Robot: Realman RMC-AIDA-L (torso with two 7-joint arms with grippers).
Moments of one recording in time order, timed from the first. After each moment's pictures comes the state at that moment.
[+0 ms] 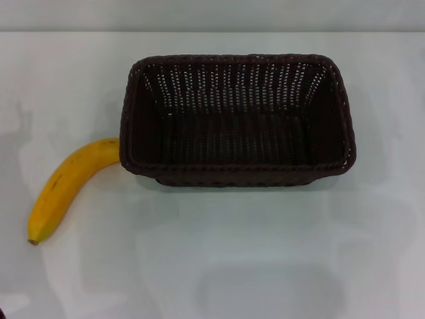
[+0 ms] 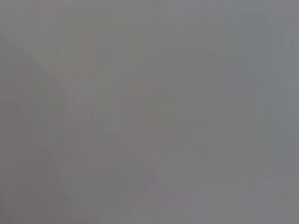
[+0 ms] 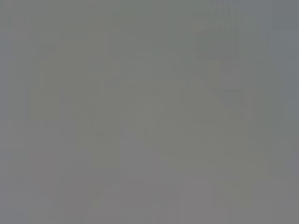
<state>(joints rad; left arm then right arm) -0.10 -2.08 2.09 0.89 -1.17 1.12 0.46 0.34 2.01 1.64 1.04 -2.00 -0.24 -0.88</state>
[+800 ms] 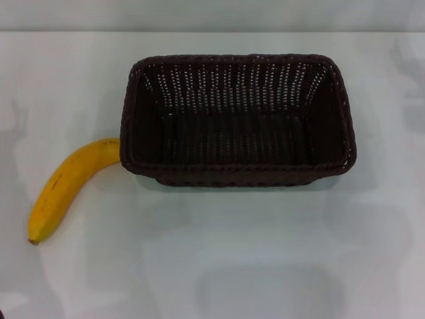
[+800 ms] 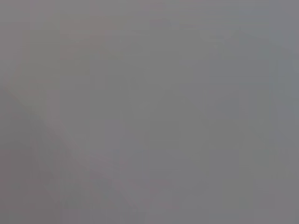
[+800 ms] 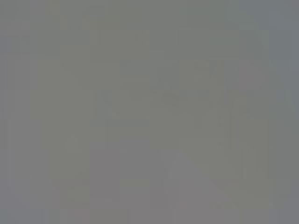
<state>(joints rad) -0.11 -2.07 2.08 0.89 -1.11 1.24 0.46 0.31 2.00 1.46 1.03 -2.42 -0.43 -0.40</state>
